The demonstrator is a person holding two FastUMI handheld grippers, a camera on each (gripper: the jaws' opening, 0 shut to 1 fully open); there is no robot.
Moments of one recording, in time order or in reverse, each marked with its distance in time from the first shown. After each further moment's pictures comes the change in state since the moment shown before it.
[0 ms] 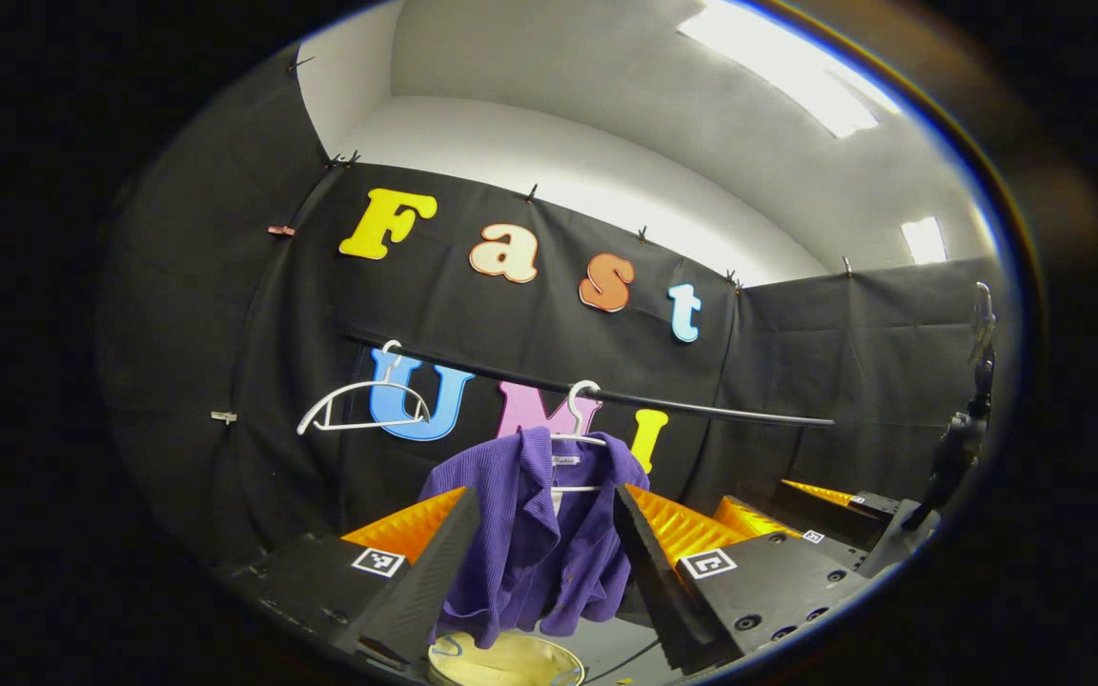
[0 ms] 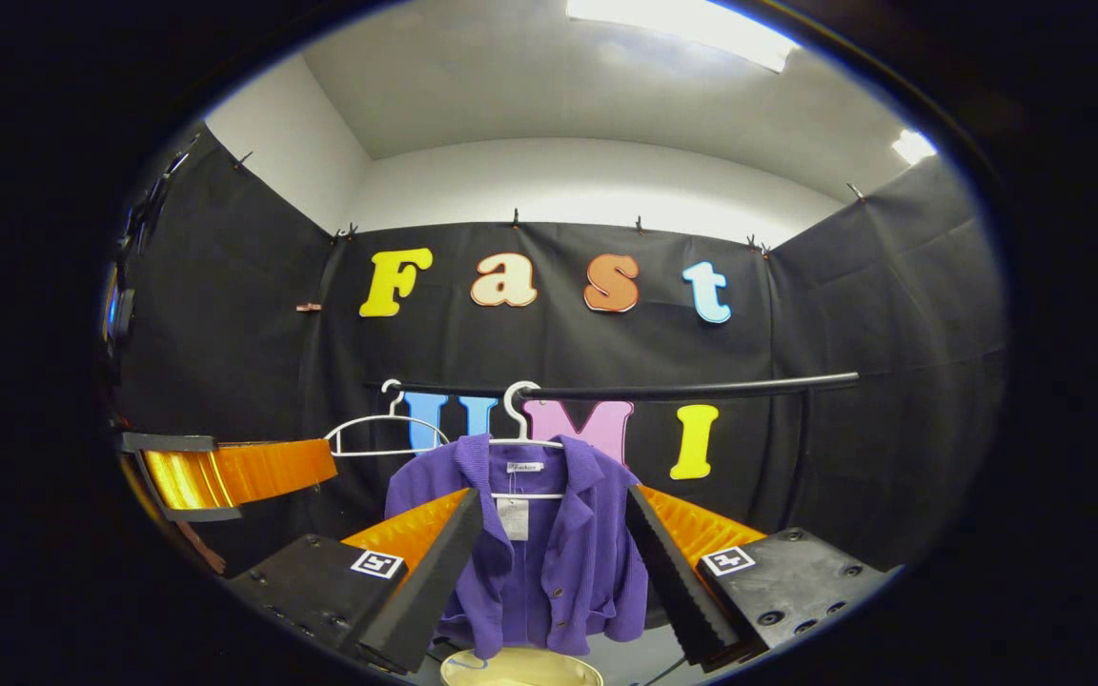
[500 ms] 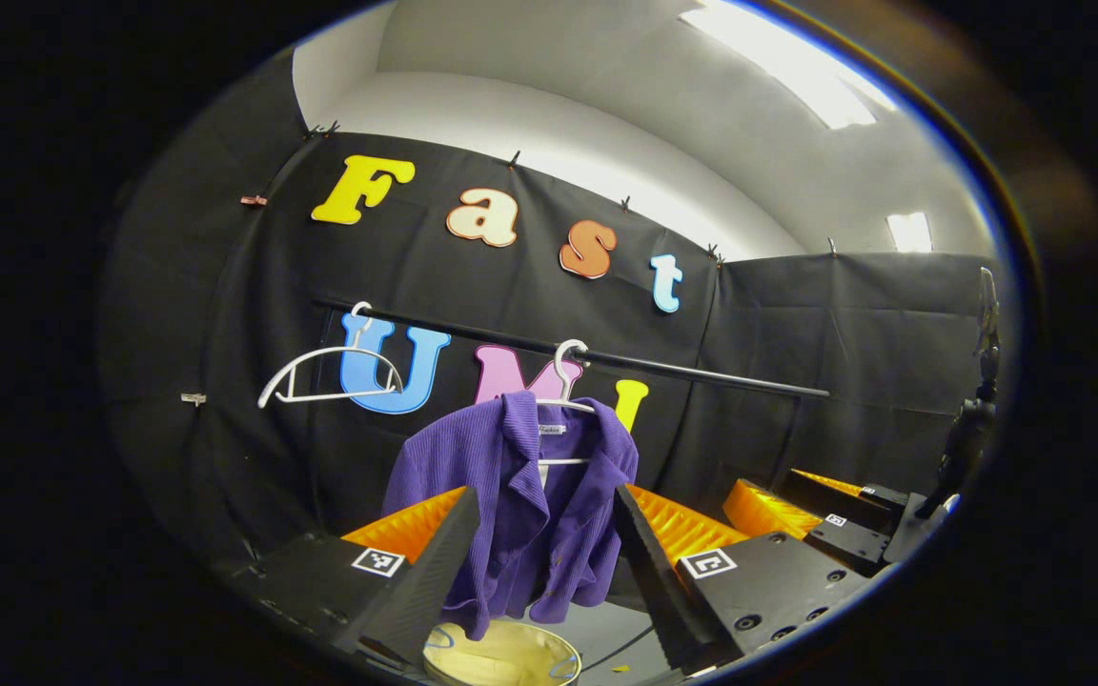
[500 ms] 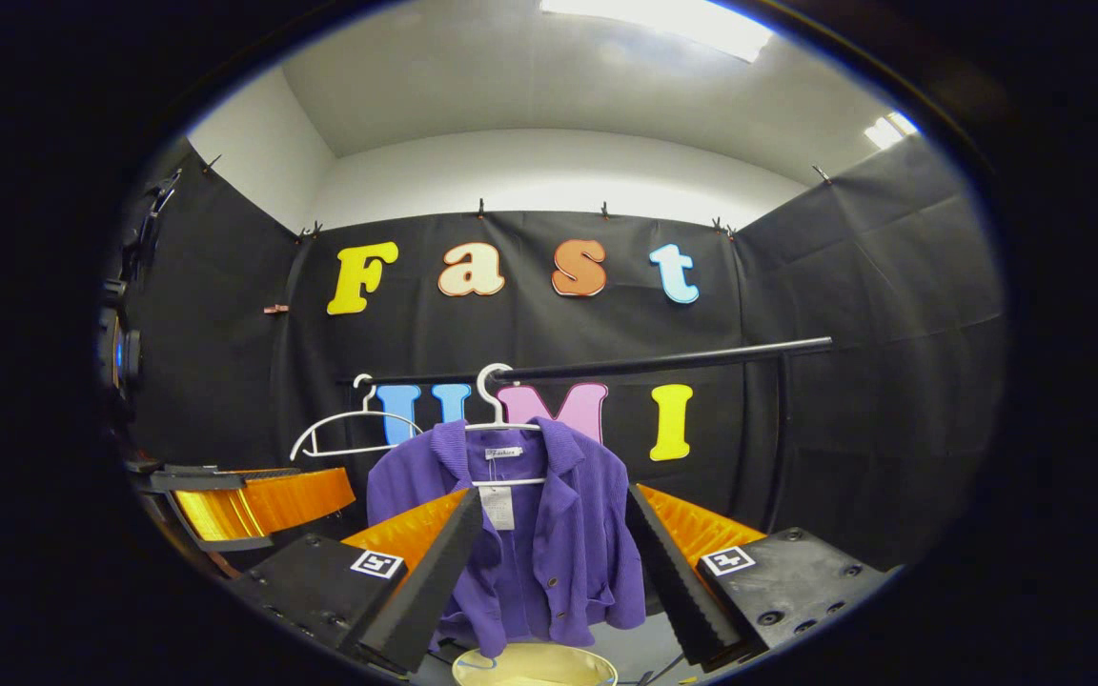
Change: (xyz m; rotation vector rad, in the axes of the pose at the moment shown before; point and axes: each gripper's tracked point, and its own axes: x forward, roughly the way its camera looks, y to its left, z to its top) left arm 0.044 0.002 -0.041 -0.018 0.076 -0.073; right arm 0.016 -0.018 -0.030 0.036 0.032 -0.089
